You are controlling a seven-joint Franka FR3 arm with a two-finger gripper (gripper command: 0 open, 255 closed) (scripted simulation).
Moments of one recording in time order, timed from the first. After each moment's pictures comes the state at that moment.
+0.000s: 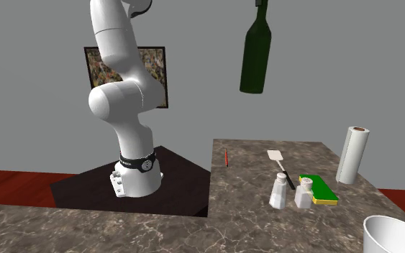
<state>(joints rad) 0.21 -0.22 0.76 -1.29 0.05 1.18 0.85</state>
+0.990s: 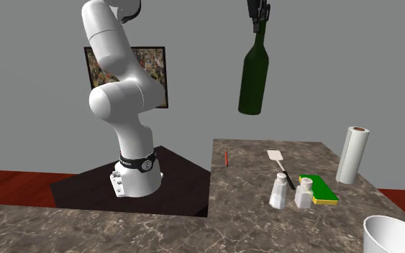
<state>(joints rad) 0.24 -0.41 0.67 -1.67 0.15 1.40 0.77</state>
